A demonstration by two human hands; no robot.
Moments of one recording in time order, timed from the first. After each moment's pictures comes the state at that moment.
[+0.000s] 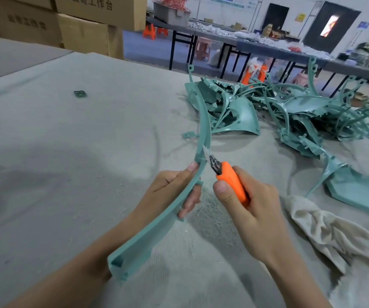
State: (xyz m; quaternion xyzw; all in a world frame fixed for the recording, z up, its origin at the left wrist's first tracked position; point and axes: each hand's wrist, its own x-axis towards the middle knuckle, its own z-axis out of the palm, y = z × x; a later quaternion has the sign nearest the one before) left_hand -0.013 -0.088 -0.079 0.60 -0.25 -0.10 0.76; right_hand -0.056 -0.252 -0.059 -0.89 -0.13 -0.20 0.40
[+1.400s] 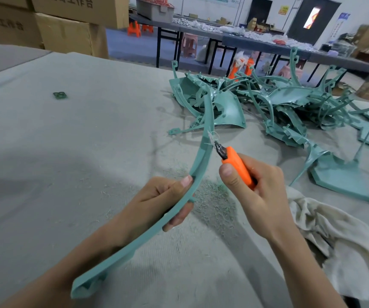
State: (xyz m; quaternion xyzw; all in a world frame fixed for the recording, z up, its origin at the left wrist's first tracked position) left_hand -0.014 -0.088 -0.092 0.57 -0.35 -0.16 0.72; right_hand -0.047 -0.279 -0.056 -0.86 -0.13 -0.24 0.42
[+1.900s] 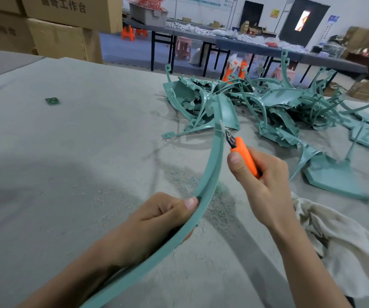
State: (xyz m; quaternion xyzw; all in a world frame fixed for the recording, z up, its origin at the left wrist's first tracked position) left_hand -0.028 -0.091 -0.087 0.59 -0.36 -0.20 0.69; right_hand -0.037 -0.292 -0.047 -0.85 -0.10 -0.29 0.43
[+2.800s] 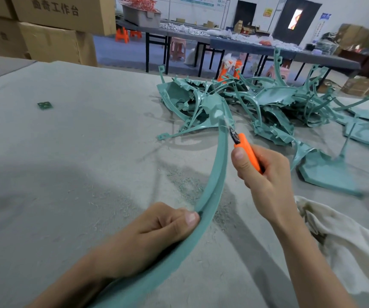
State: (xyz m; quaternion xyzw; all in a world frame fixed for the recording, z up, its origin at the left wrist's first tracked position) left_hand -0.038 -0.090 -0.077 0.63 -0.40 -0.22 0.63; right_hand -0.034 -0.305 -0.045 -0.83 -0.10 -0.29 0.46
